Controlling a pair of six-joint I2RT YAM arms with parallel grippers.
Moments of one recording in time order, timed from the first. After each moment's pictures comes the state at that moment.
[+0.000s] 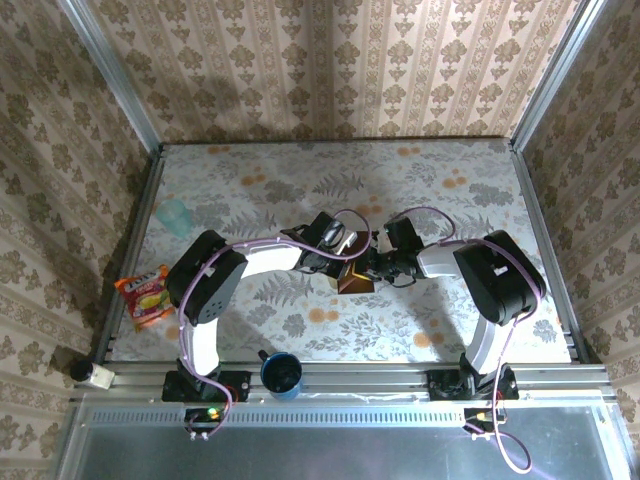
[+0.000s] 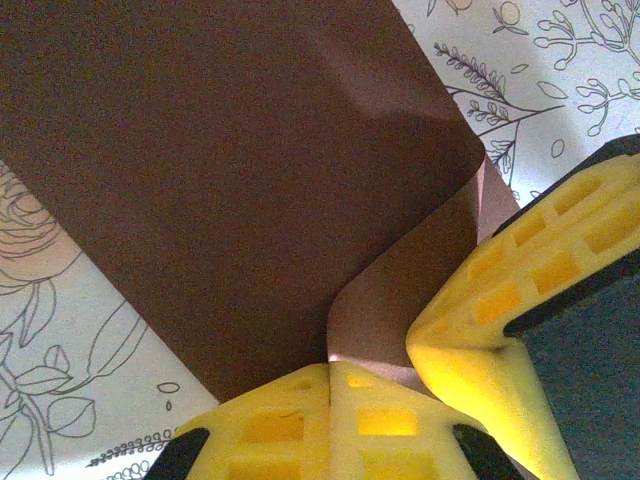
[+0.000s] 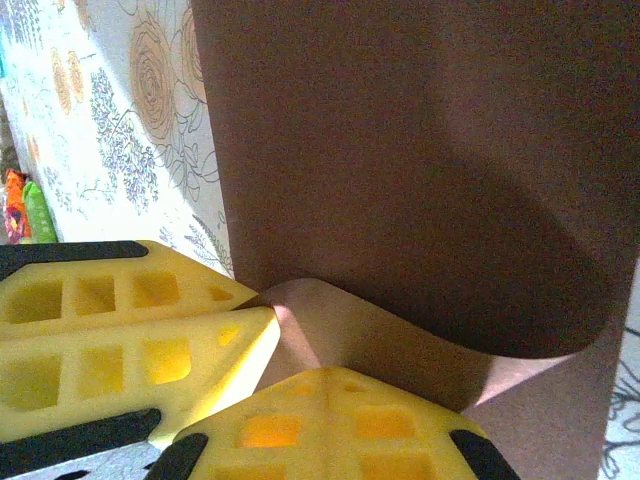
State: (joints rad) left arm -0.81 1.91 1.12 -0.25 0.23 -0.24; right arm 0.40 1.79 0.75 0.10 -0.60 0.74
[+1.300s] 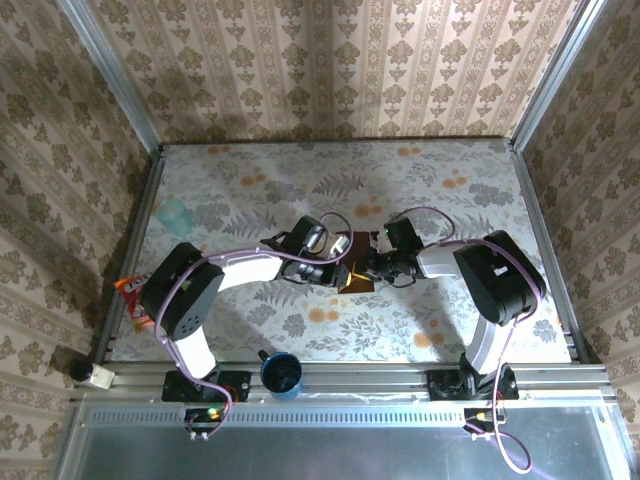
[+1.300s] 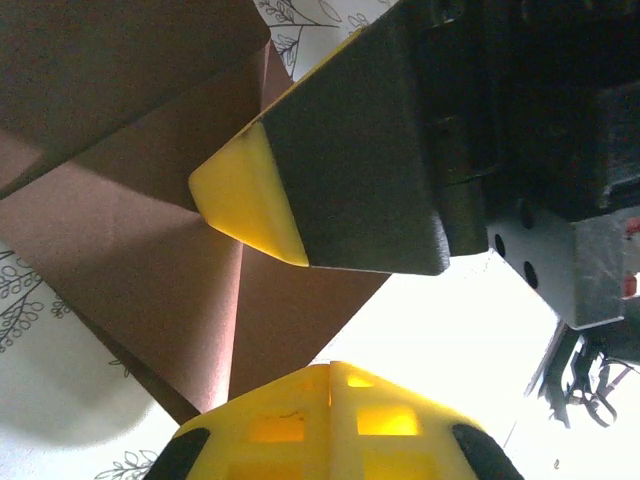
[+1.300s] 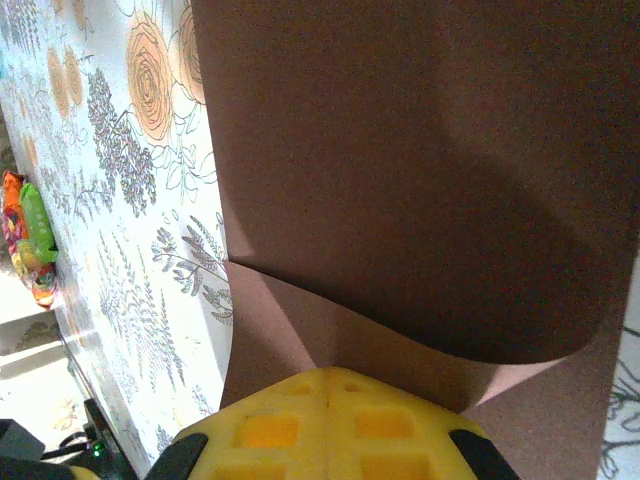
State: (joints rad) left arm -0.78 1.75 0.93 -0.12 0.59 -0.48; right arm 0.40 1.79 0.75 0.09 -0.59 0.74
